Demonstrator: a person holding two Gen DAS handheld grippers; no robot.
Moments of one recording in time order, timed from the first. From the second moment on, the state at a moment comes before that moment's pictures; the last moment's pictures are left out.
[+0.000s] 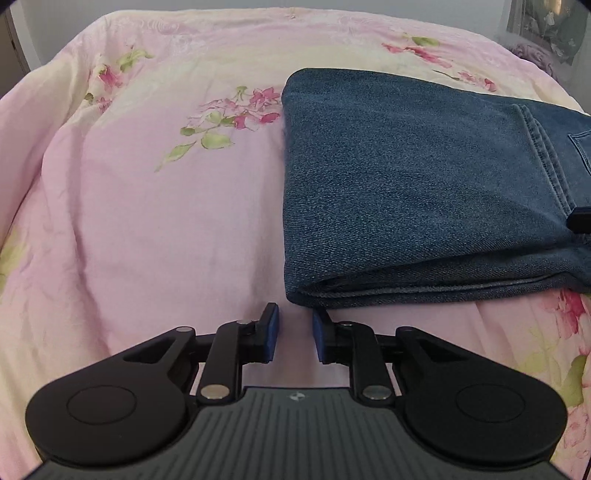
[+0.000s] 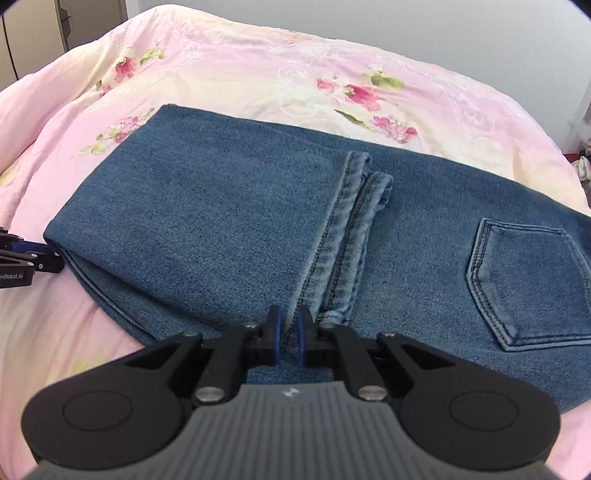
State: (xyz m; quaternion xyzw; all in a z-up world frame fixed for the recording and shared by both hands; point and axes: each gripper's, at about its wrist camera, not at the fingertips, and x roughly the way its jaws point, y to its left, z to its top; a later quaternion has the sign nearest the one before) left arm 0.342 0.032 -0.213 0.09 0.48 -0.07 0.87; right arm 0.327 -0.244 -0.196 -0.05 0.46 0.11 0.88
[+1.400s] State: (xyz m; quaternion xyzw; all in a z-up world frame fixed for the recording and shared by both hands) left arm 0.377 -0.051 -0.141 0.08 0.44 -0.08 0.89; right arm 0.265 -0.591 -0.167 0.32 0.46 -0.10 0.82
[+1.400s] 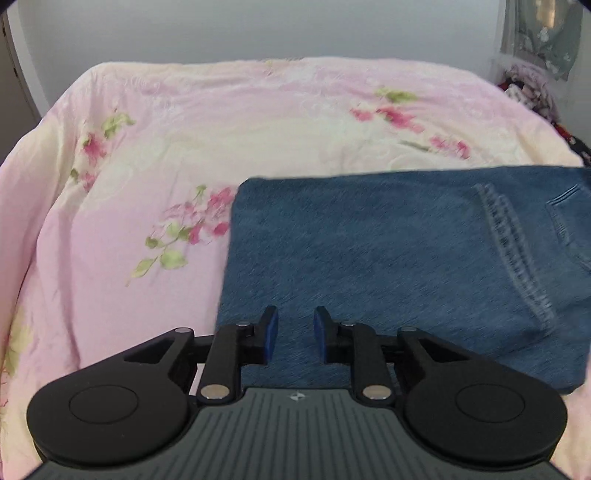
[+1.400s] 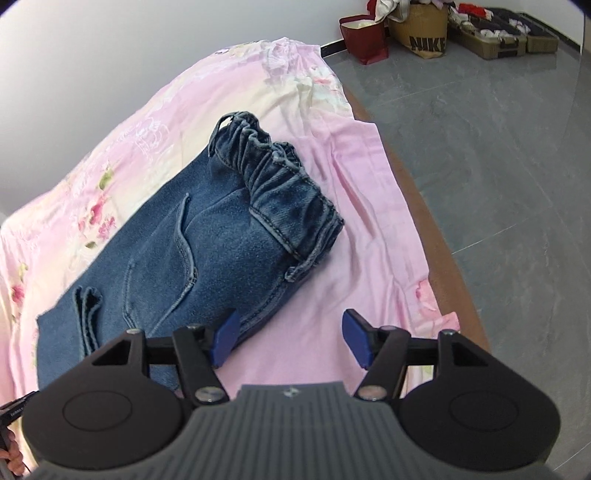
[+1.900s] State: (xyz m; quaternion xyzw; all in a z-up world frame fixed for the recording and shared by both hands) left arm 0.392 -0.205 -0.153 0.10 0.42 -0.18 0.88; right arm 0.305 -0.620 -0.196 0.46 0.42 -0.09 0.78
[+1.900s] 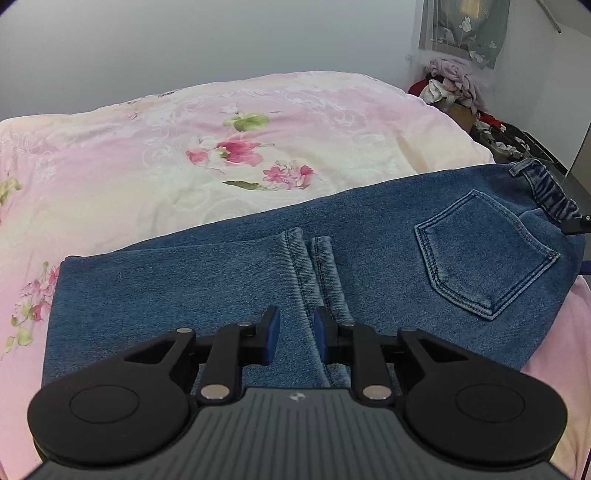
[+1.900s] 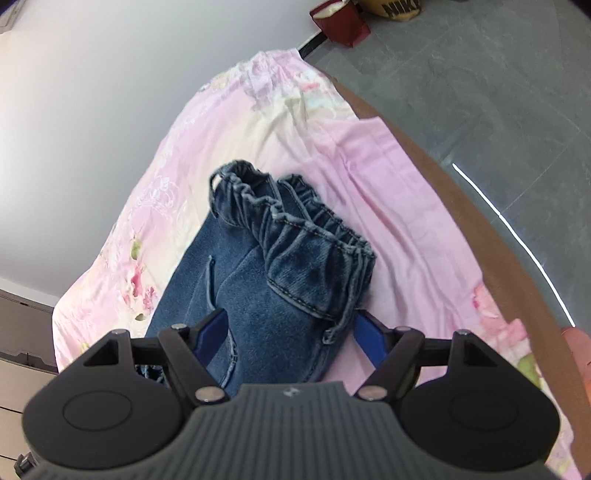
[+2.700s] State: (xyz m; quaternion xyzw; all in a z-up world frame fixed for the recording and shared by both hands) left arm 0.421 -0.208 -0.194 0.08 0.49 -0.20 0.84; right arm 0.387 -0.628 -0.169 0.24 0.58 -0.04 0.78
